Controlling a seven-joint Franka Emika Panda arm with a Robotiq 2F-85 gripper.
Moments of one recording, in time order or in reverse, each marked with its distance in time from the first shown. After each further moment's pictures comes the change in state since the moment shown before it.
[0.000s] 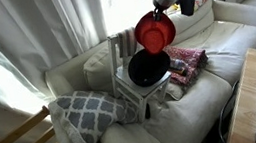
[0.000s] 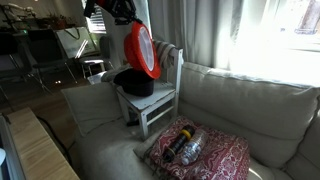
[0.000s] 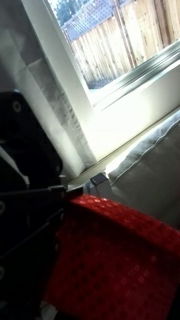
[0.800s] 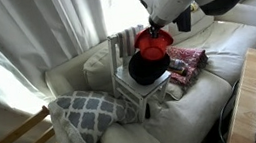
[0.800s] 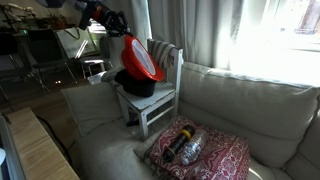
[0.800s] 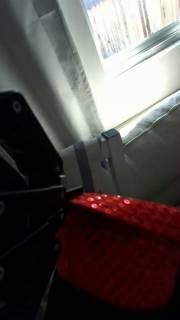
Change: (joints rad) arm 0.100 0.105 -0.002 0.018 -0.009 0.000 0.023
